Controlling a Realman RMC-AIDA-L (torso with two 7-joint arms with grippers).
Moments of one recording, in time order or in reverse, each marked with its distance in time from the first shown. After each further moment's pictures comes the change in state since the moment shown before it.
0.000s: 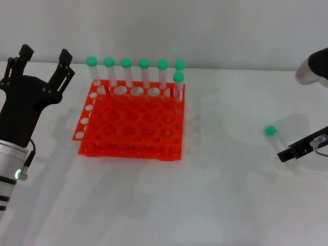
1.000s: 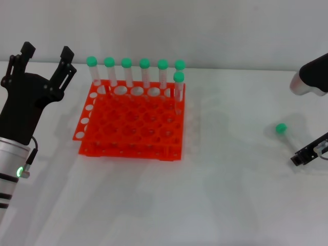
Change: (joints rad) left arm -0.005 -0.001 0.000 0.008 0.001 0.001 -0.006; right arm 0.060 -0.002 -0.017 0.118 -0.080 -0.017 -0.025
